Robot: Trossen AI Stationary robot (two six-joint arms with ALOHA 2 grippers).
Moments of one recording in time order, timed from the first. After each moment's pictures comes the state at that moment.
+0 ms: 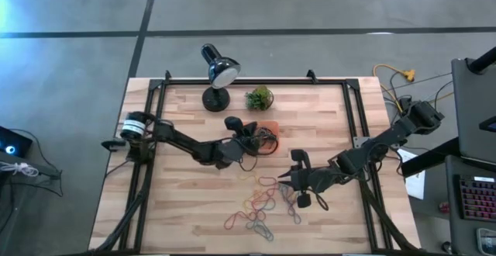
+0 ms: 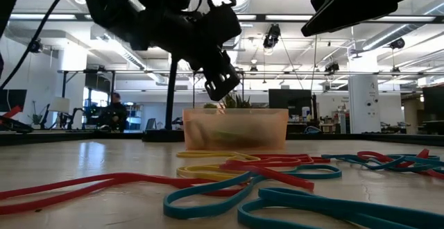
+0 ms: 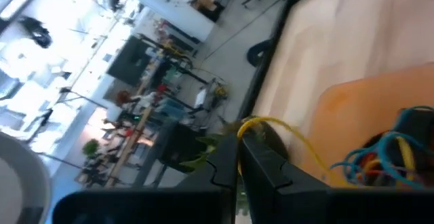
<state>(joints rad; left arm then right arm) -0.14 1.87 0.95 0.72 -1.05 0.71 0.51 1.38 0.77 -0.05 0.44 0.12</state>
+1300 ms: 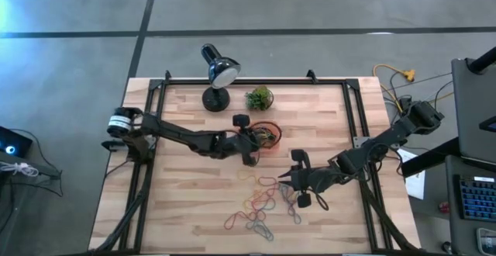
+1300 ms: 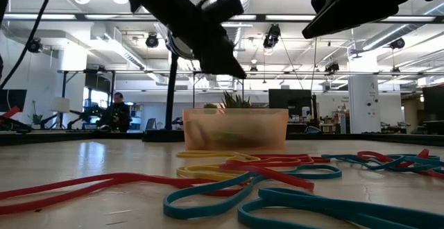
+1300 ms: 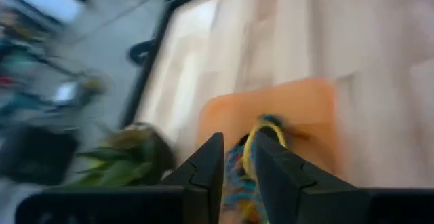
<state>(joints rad) -0.09 1.73 1.10 0.05 -0.58 0.27 0.51 1.38 0.76 -0.05 0.44 0.12</state>
